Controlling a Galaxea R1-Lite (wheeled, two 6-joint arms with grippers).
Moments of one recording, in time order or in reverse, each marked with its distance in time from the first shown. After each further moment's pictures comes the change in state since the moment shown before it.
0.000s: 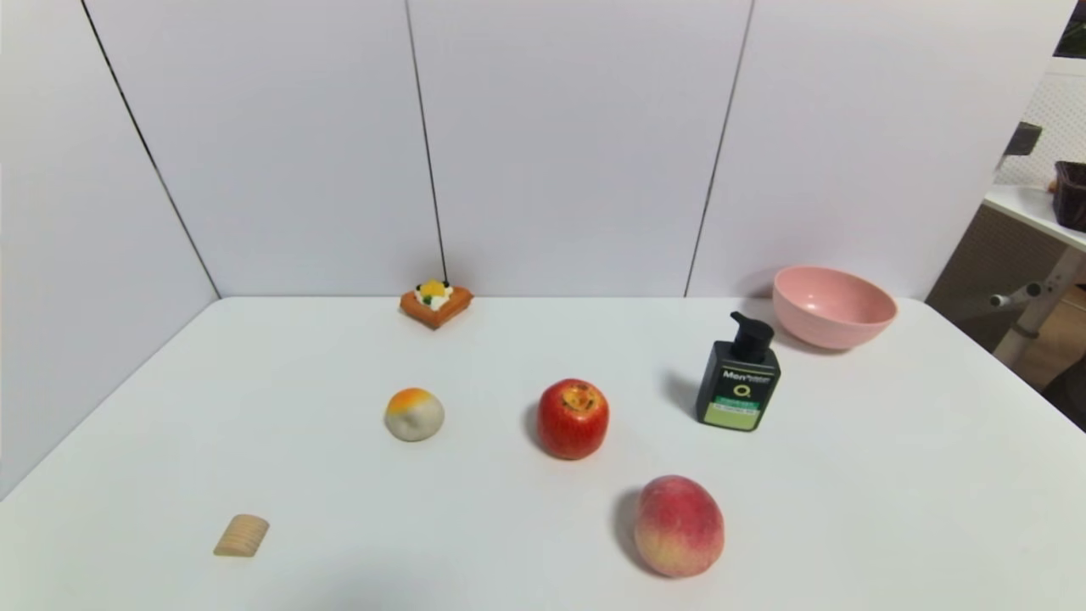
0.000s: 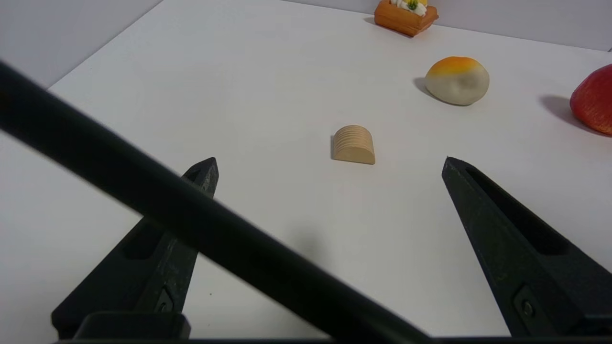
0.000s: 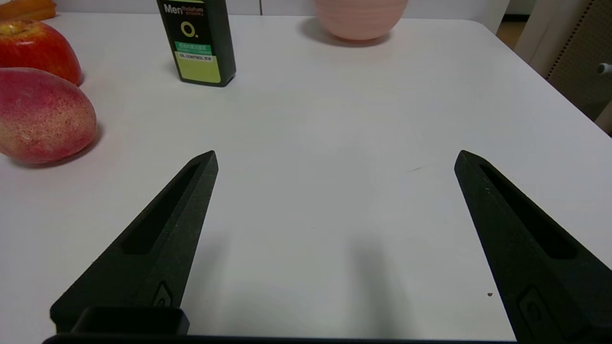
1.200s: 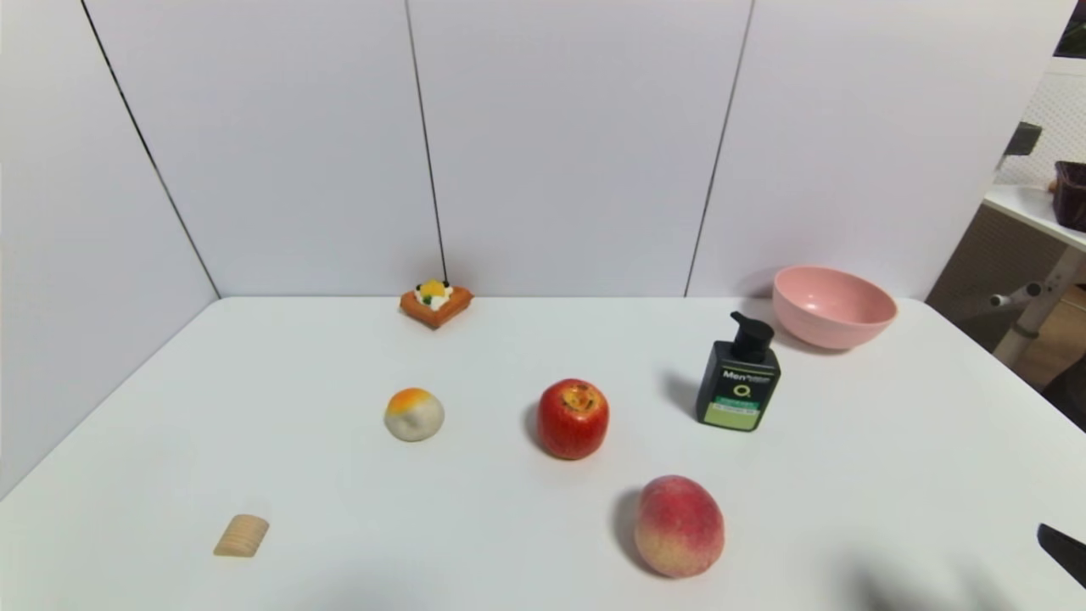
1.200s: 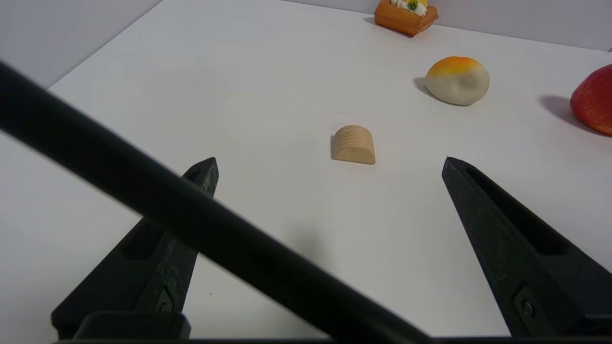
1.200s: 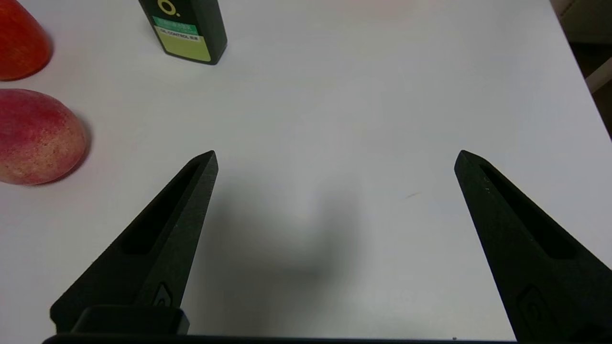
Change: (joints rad) left arm 0.000 0.000 0.000 0.000 0.000 0.000; right arm 0.002 0.707 -0.415 0.091 0.006 -0.037
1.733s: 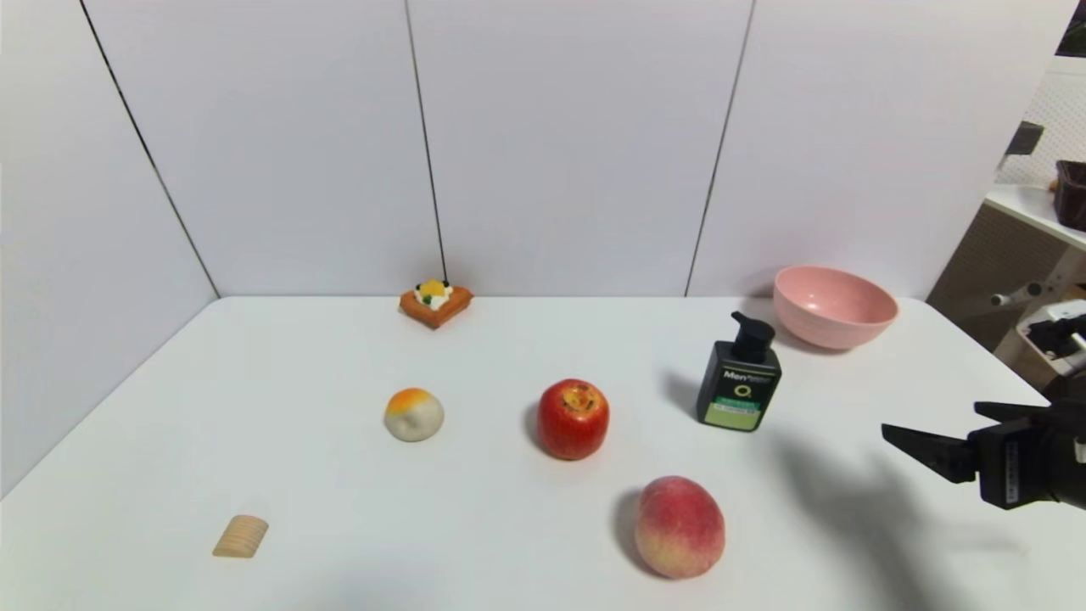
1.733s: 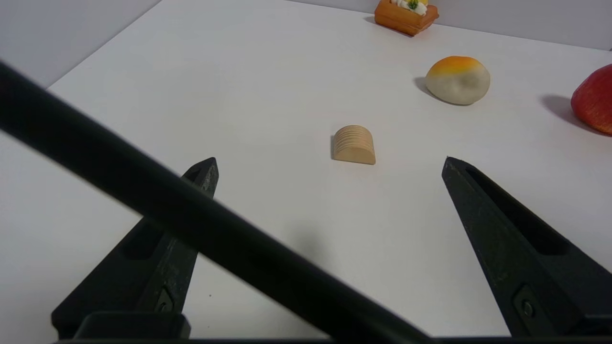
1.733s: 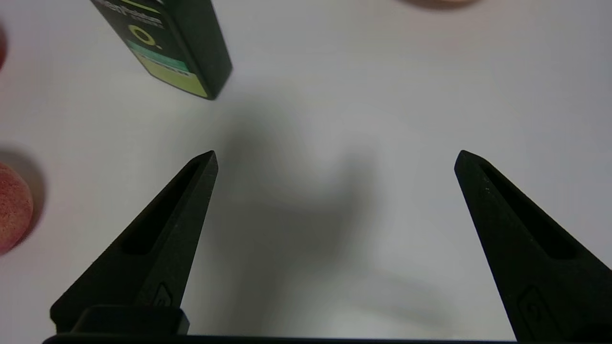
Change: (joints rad) left arm 0.000 0.000 0.000 0.000 0.000 0.000; right arm -0.008 0.549 -0.062 -0.377 0.135 -0.096
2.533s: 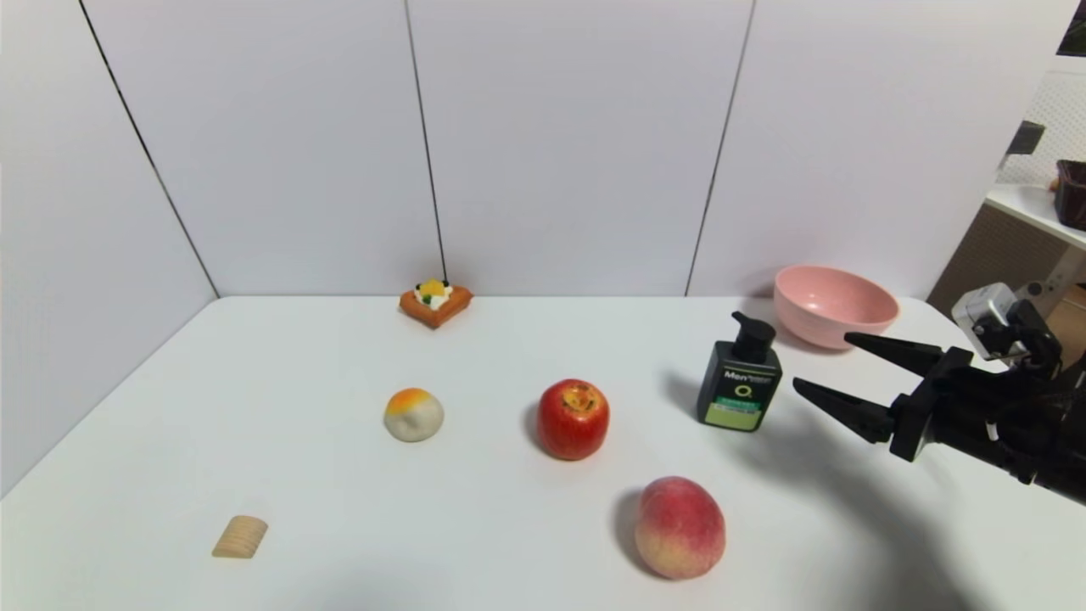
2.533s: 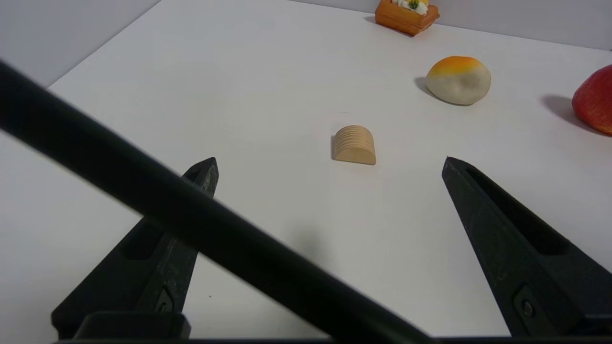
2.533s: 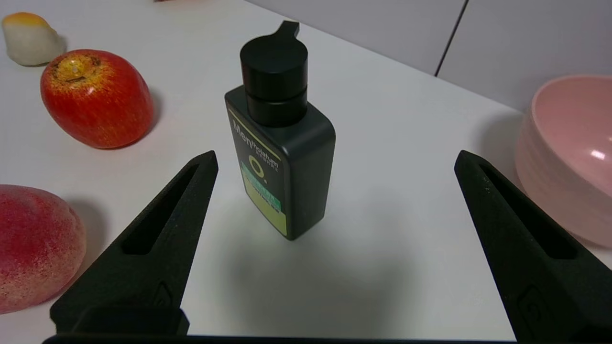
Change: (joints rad) left arm 0.000 0.000 0.000 0.000 0.000 0.000; right arm -0.055 0.394 0.169 -0.921 0.498 -0.039
